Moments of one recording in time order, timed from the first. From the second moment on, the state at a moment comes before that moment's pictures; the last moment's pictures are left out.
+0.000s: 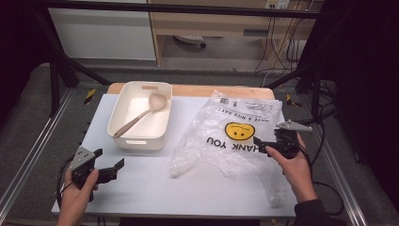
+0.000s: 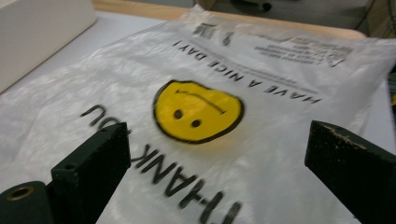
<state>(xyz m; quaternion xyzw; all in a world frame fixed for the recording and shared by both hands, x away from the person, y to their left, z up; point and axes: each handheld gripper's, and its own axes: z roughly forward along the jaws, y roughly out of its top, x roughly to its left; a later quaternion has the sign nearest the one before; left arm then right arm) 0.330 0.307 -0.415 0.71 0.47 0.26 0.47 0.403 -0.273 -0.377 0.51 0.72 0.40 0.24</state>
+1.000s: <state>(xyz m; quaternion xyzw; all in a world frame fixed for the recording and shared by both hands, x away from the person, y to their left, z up) 0.330 0.308 -0.416 0.71 0.46 0.26 0.46 0.380 -0.125 -0.435 0.36 0.85 0.36 0.13</state>
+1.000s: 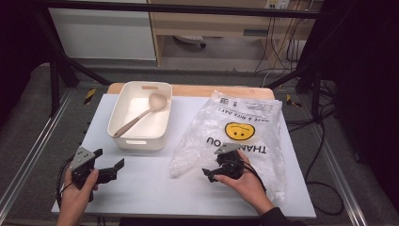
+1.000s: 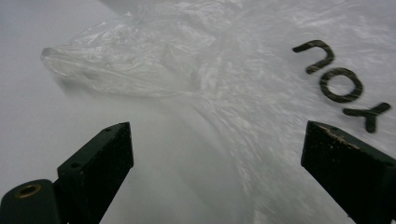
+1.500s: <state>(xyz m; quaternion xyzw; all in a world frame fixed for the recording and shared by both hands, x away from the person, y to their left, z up) 0.330 0.308 -0.415 0.71 0.46 0.26 0.47 0.387 -0.071 -0.444 0.30 0.88 0.33 0.12</state>
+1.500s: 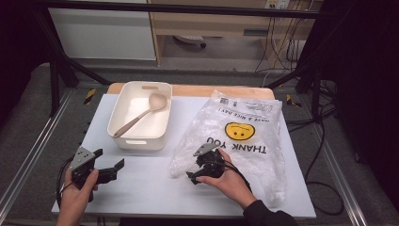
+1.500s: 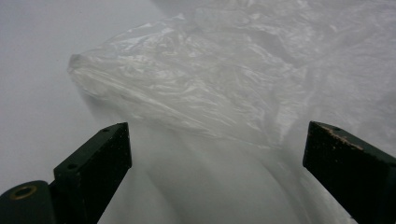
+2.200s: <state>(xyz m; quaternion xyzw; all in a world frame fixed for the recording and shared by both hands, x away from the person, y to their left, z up) 0.330 0.307 -0.415 0.71 0.46 0.26 0.46 0.376 -0.031 -0.440 0.23 0.91 0.33 0.12</state>
